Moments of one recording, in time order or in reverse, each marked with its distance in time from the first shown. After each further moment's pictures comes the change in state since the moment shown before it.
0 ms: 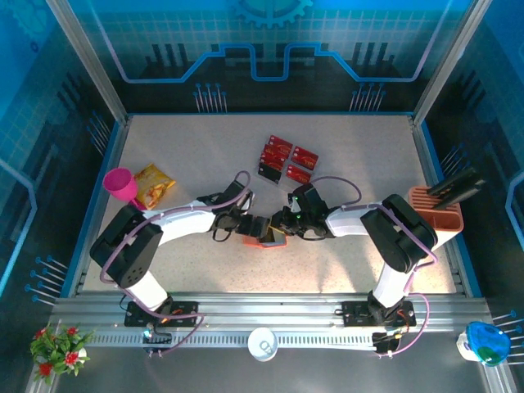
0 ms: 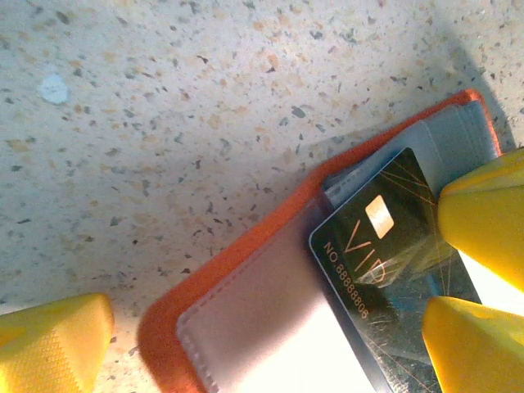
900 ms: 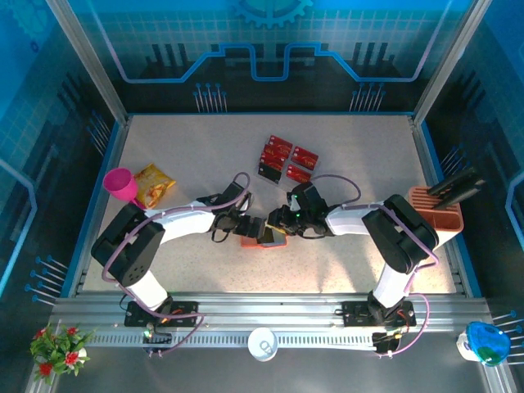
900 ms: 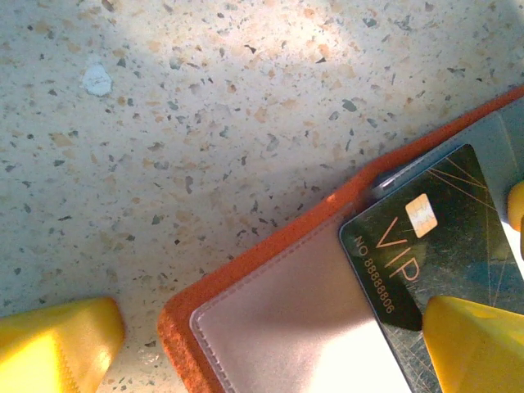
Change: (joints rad) left arm 0.013 0.026 -0.022 0.014 -0.034 0.022; right arm 0.000 -0.010 0.025 -0.041 -0.015 -0.009
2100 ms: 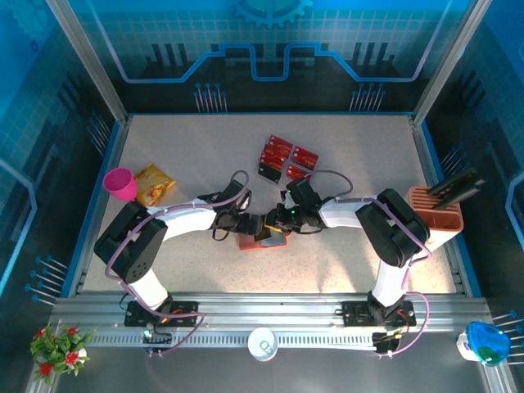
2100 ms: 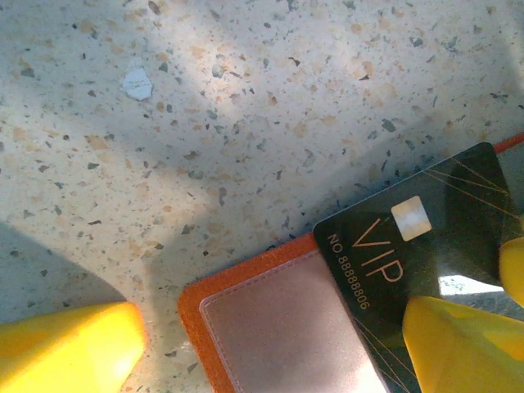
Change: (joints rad) left arm 0.011 0.033 0.023 -0.017 -0.019 -0.052; right arm 0.007 0.075 0.117 -0.132 -0.045 -0.073
